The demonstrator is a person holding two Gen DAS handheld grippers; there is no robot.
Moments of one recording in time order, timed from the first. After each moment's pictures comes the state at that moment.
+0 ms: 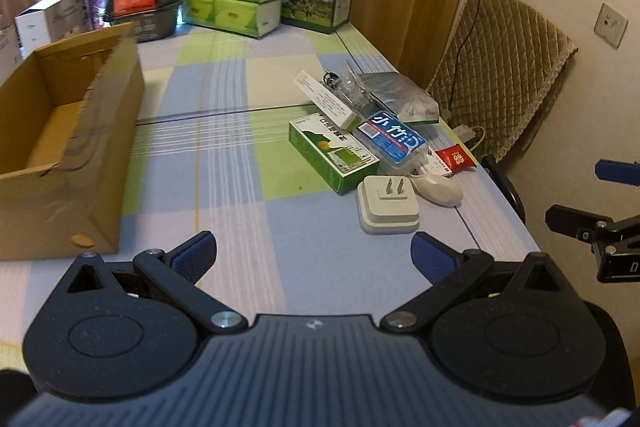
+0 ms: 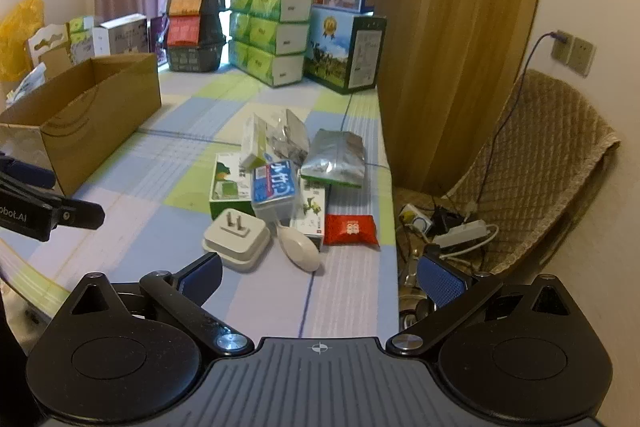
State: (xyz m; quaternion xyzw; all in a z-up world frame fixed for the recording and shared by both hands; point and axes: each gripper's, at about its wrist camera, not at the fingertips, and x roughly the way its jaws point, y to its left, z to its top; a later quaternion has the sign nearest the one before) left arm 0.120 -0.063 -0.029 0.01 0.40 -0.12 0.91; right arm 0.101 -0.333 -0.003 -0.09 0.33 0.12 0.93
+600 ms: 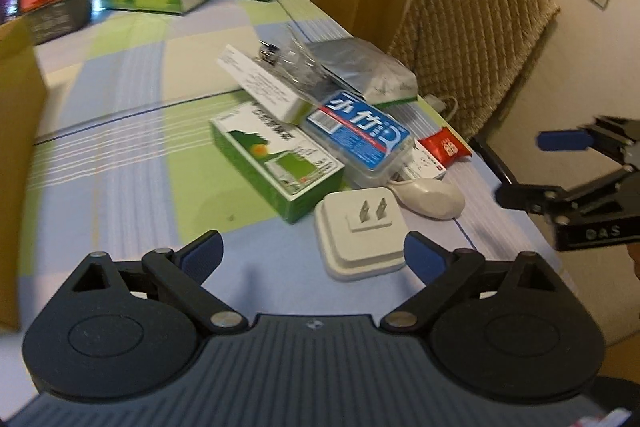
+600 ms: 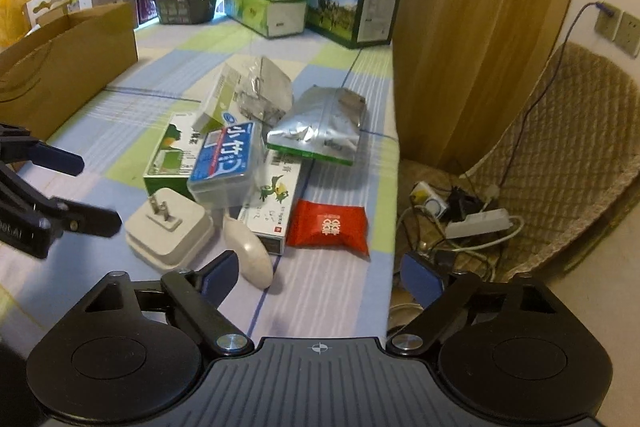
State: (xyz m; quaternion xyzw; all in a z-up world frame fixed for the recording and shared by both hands) left arm 0.213 -0.114 -0.090 0.03 0.42 -0.21 0.88; right arm 0.204 -0.354 -0.066 -0.11 0.38 0.15 0.91
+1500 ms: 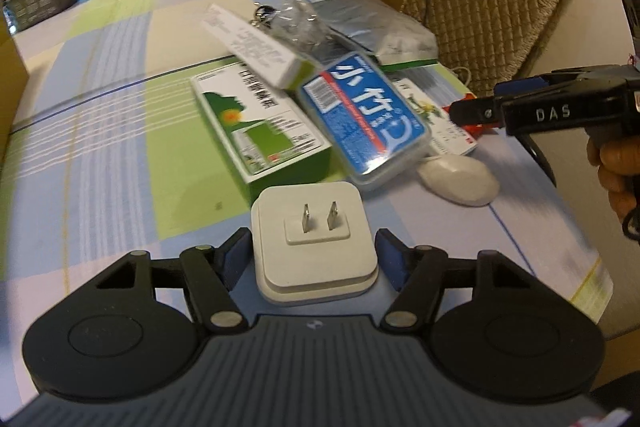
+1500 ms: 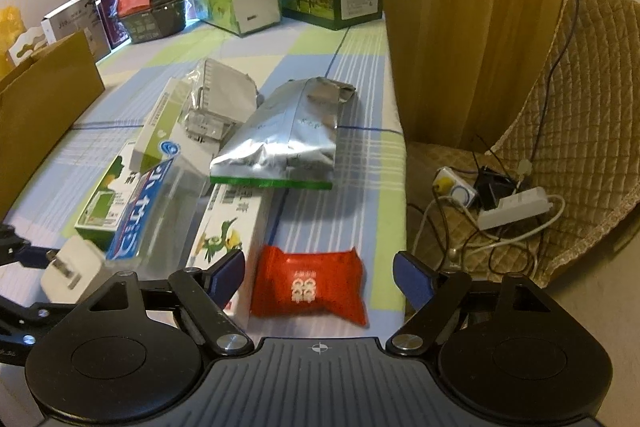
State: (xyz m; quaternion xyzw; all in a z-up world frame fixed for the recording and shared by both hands) left arm 0.230 -0.123 -0.123 0.04 0.45 -0.20 0.87; right arm 0.286 -0.374 -0.098 -0.03 0.40 0.15 0.90
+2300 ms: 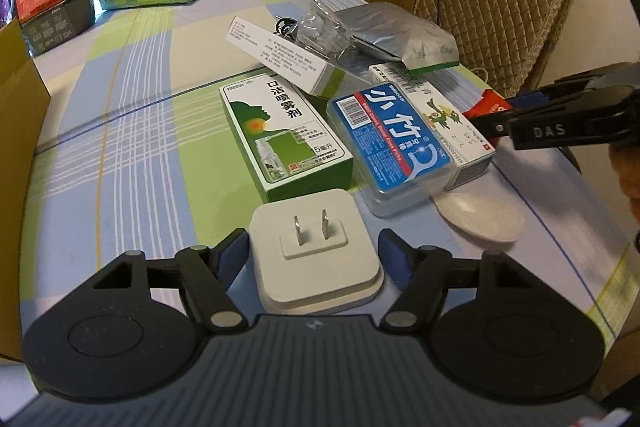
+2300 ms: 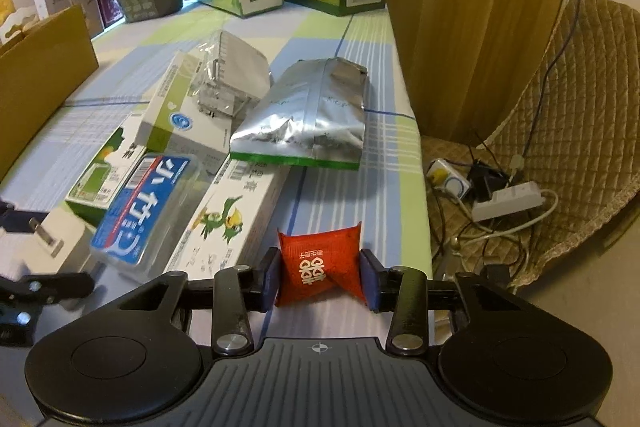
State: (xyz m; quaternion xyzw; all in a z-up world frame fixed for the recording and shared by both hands) left arm 0.227 -0.116 -0.124 0.09 0.42 -0.18 0.88; right arm 0.276 -0.345 -0.112 -0.06 0.42 0.13 0.90
